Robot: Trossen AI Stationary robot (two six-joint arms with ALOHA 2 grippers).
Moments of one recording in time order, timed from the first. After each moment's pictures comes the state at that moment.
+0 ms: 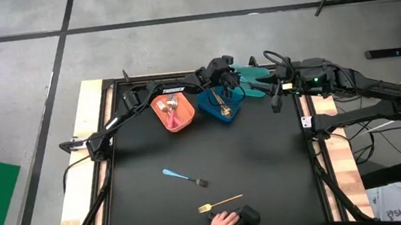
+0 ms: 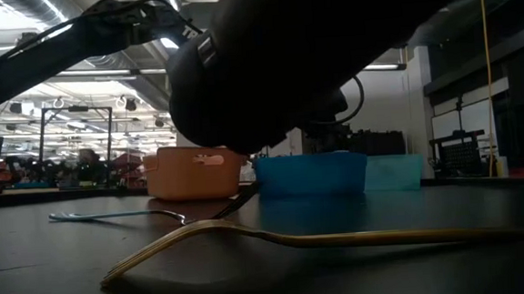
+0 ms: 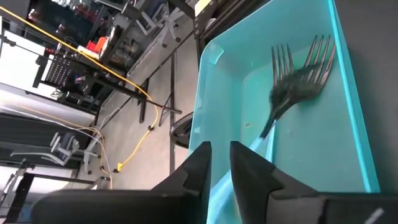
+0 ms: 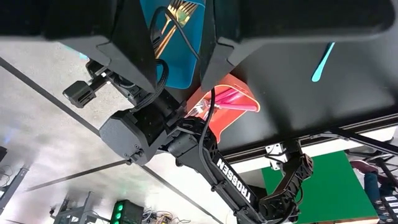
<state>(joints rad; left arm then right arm) 0.44 2.45 1.94 0.10 -0.06 0.92 -0.17 0.88 1.12 -0.61 0.20 0.11</state>
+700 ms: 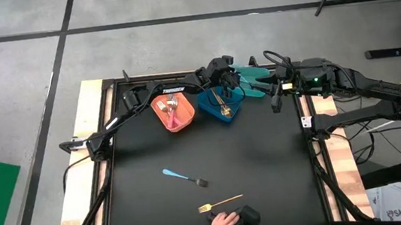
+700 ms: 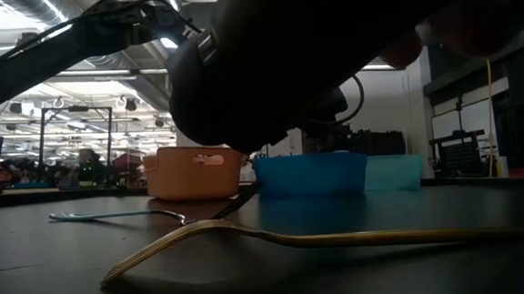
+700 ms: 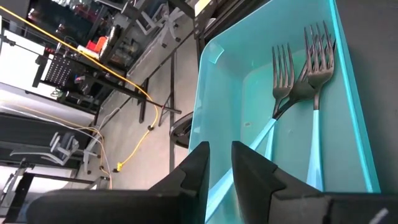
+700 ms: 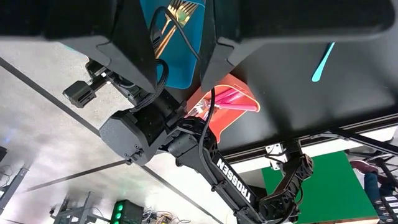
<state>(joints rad) 0.44 2.45 1.94 0.10 -0.06 0.92 -0.17 0.88 1.12 -0.61 0.20 0.11</state>
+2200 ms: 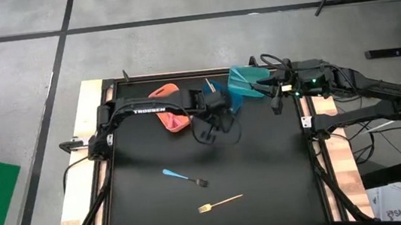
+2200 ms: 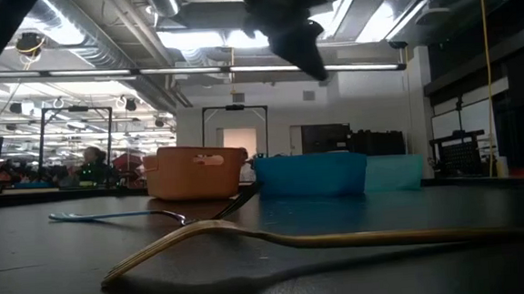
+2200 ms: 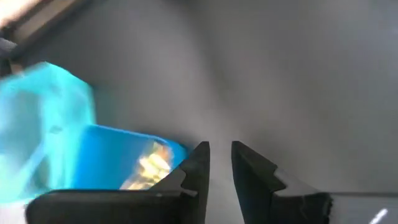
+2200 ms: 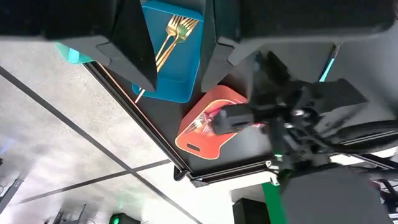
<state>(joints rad) 0.09 2.06 1.94 -0.85 0.02 0.58 -0.17 0.88 1.12 -0.66 0.18 0.11</state>
